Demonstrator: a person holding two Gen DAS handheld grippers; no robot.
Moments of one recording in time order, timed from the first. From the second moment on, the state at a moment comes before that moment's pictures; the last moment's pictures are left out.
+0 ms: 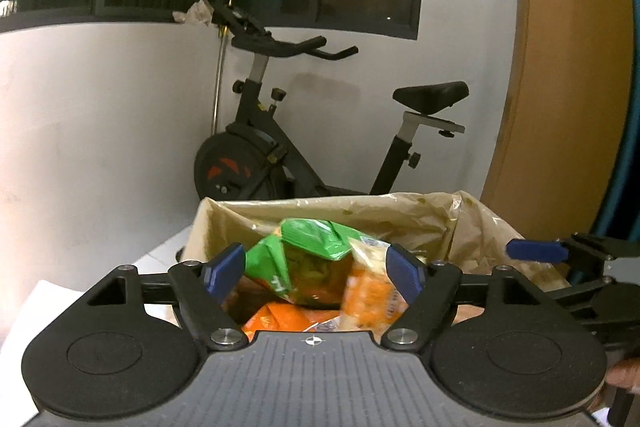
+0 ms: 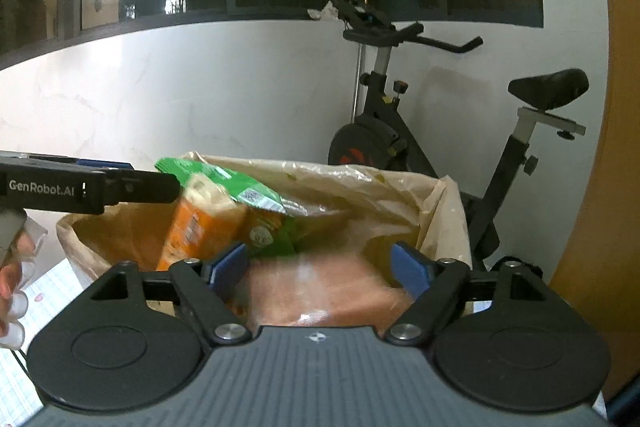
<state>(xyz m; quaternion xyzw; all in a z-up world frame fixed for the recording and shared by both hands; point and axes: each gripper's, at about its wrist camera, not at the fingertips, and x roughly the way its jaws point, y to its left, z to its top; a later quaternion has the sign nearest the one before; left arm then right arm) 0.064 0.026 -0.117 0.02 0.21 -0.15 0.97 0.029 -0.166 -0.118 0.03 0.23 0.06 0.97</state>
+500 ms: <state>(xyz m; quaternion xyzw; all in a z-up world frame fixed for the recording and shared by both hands) 0.006 0.076 -0.101 0.02 0.19 -0.14 0.97 -0.036 -0.180 -0.109 0.05 0.19 0.05 0.98</state>
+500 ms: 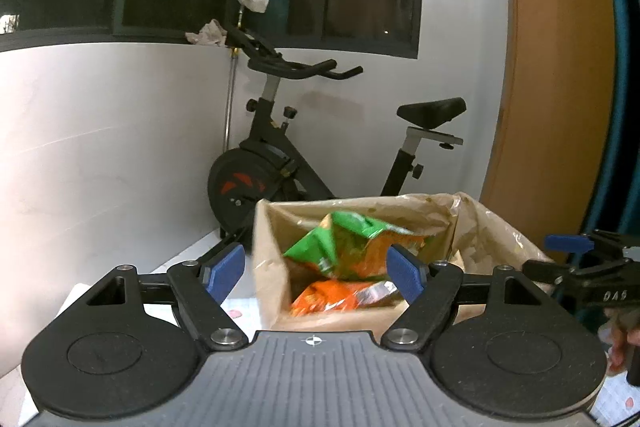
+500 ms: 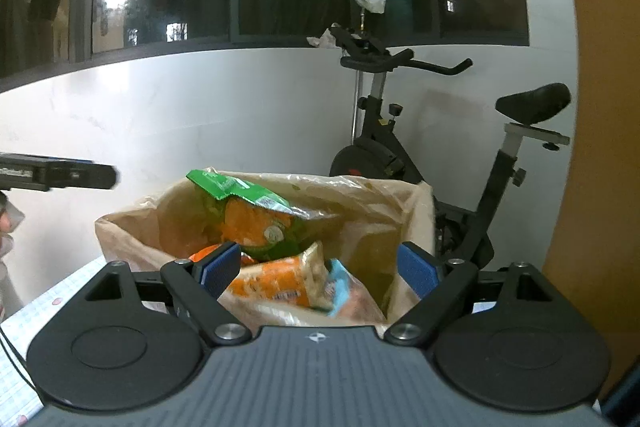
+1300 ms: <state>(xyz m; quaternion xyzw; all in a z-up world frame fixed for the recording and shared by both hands) -0.035 0.115 -0.201 -0.01 0.28 -0.10 0.96 -0.072 -0.192 -0.228 0.04 0.32 0.04 0.95</state>
